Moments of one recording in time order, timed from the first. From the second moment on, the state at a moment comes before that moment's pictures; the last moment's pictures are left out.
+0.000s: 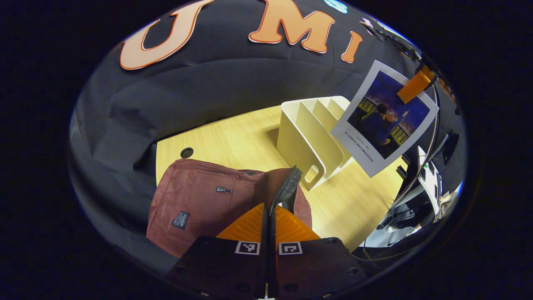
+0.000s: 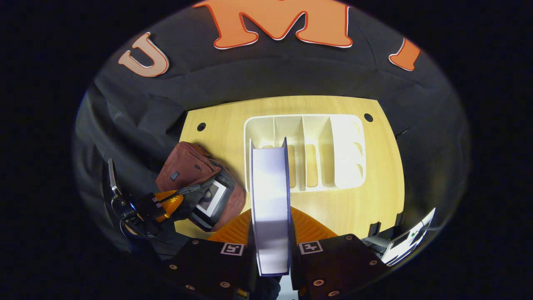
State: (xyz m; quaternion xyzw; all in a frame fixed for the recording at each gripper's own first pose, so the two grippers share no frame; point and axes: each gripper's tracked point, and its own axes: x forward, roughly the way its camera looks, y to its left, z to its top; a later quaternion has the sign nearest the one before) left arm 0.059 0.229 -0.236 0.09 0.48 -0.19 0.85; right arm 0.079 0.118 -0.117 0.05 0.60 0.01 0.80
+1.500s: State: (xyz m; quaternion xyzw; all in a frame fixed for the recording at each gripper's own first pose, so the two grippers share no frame) left arm 0.051 0.195 -0.194 0.09 0.47 -0.20 0.86; right arm 0.046 0.292 -0.282 0.42 0.53 0.09 0.73
